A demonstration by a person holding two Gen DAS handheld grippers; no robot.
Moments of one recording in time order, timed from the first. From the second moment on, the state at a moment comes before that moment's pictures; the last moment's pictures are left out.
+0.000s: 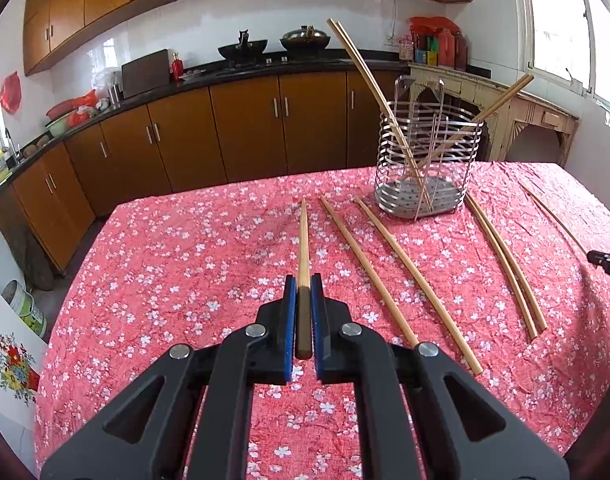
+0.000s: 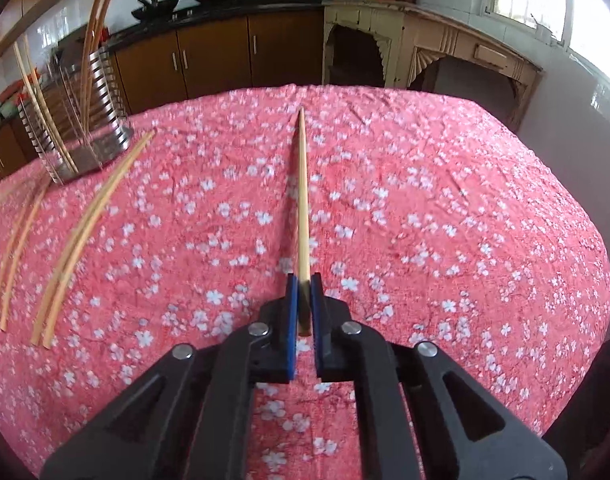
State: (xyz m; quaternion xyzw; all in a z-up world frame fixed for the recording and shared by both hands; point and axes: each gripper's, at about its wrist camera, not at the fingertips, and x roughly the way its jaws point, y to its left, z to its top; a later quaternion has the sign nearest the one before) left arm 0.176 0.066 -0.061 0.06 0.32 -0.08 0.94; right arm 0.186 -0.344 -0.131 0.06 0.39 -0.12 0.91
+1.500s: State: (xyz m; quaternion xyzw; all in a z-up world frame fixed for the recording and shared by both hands) left arm 0.163 0.081 0.035 -0.02 0.14 -0.04 0.99; right arm 0.150 -0.328 0.054 0.11 0.11 -0.03 0.99
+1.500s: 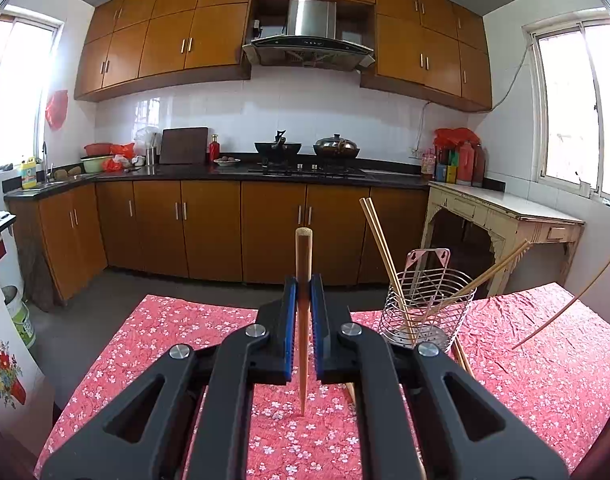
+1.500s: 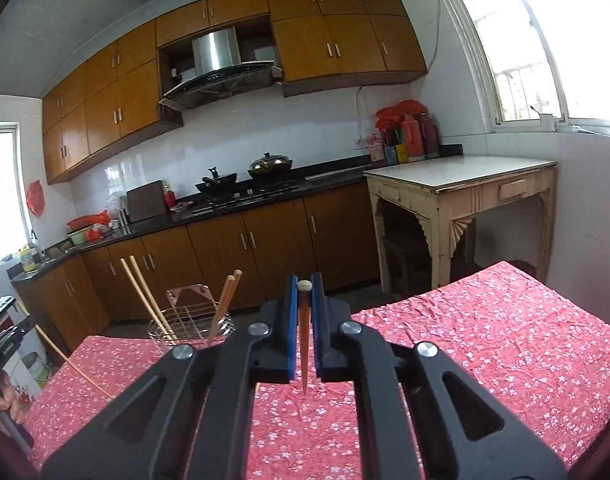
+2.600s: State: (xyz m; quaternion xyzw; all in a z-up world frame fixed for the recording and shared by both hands) left arm 0.222 -0.005 0.150 -0.11 -0.03 -0.04 0.99; right arm 0.225 -0.241 0.163 0.09 0.02 0.08 0.99
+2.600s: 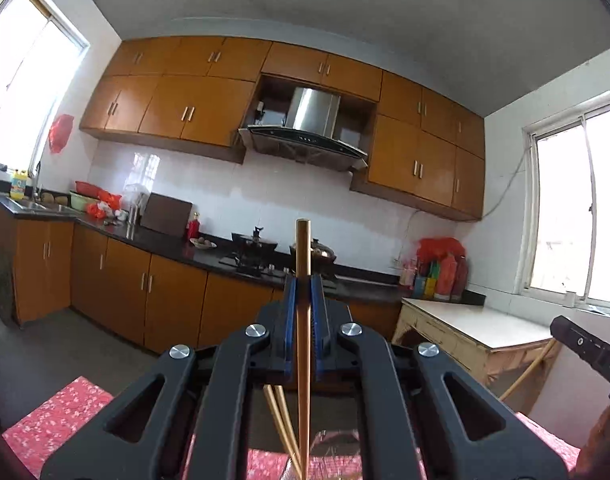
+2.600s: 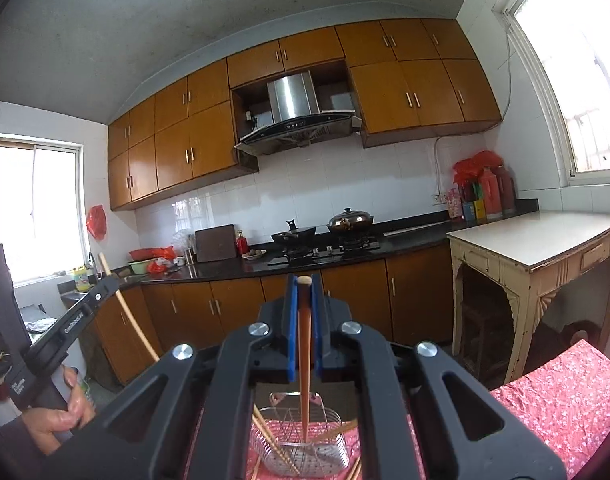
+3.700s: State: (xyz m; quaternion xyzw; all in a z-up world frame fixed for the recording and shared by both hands) left arm 0.264 0.016 0.098 -0.08 0.07 0.01 0.99; right arm 0.280 -0.270 0.090 0.11 0.13 -0.02 0.98
